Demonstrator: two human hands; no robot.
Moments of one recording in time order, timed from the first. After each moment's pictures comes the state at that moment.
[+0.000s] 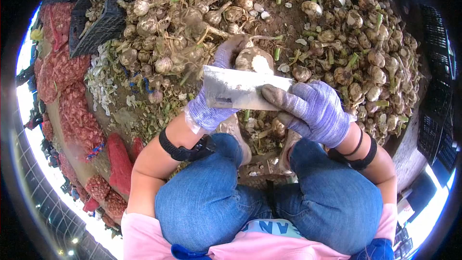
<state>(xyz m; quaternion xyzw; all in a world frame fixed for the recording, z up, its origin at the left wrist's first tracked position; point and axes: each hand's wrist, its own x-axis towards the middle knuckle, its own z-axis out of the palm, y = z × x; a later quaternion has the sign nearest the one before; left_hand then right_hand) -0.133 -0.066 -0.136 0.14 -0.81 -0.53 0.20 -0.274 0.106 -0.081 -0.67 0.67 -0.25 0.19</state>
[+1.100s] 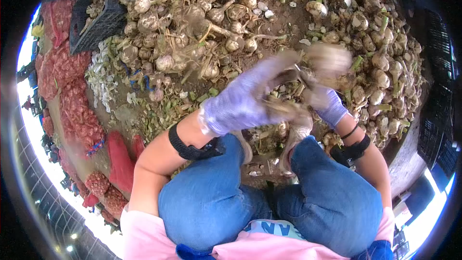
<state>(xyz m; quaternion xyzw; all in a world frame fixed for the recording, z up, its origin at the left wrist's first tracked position) -0.153 -0.072 -0.135 0.15 -0.75 -0.63 0.13 -0.289 0.175 -0.208 -0.41 0.77 -0.32 0.38</state>
